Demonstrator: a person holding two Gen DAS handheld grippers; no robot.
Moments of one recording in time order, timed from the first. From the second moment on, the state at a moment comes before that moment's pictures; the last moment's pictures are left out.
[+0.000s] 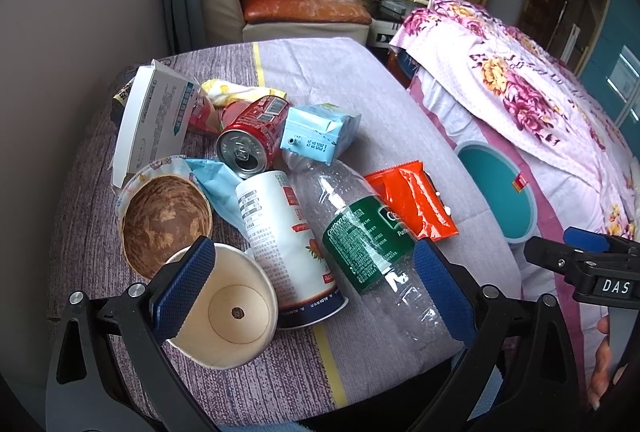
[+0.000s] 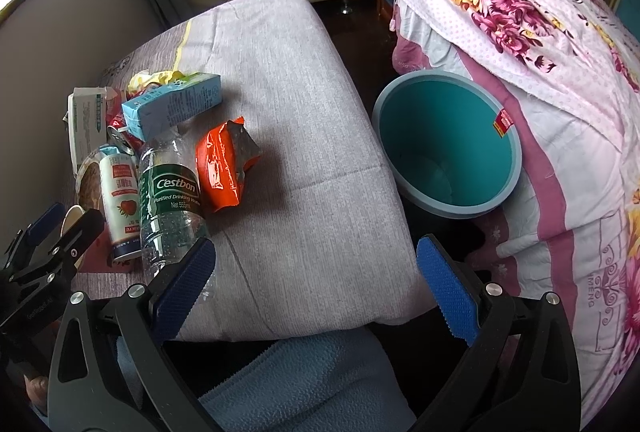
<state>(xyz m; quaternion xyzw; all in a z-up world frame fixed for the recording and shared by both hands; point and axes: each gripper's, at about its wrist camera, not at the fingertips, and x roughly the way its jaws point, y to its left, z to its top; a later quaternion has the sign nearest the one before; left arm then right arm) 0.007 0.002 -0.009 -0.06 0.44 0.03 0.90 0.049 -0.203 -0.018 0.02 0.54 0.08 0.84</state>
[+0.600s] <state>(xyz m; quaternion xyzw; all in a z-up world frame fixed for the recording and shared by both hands) 0.007 -0.003 -0.010 -0.06 0.44 0.02 0.90 0.049 -0.200 -0.024 0.02 0.55 0.08 0.83</state>
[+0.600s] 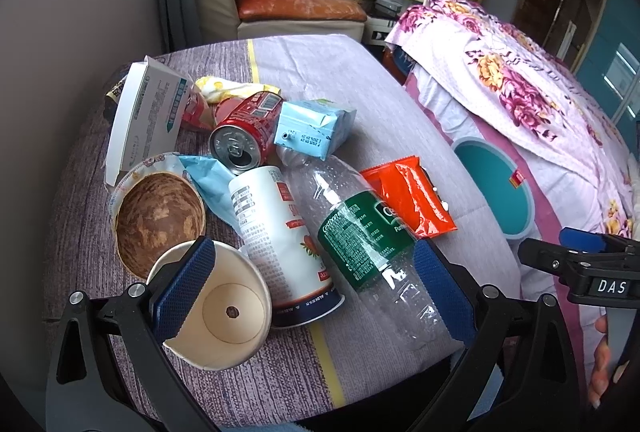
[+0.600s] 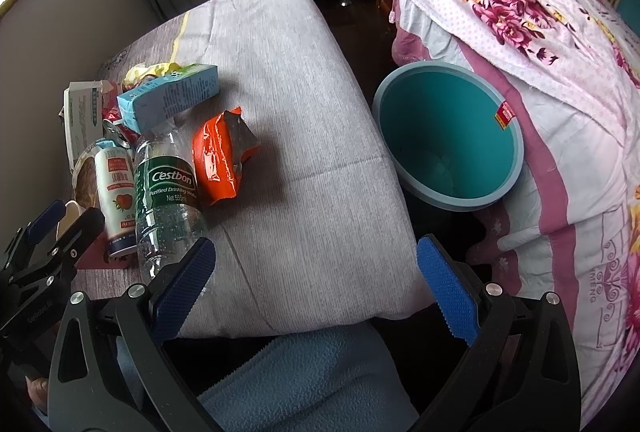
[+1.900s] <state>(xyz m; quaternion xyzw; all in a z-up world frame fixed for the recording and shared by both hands) -0.042 0.080 -0.049 -0.11 0.48 0.01 0.87 0.054 -0.161 -0.031 0.02 0.58 0.14 0.80</state>
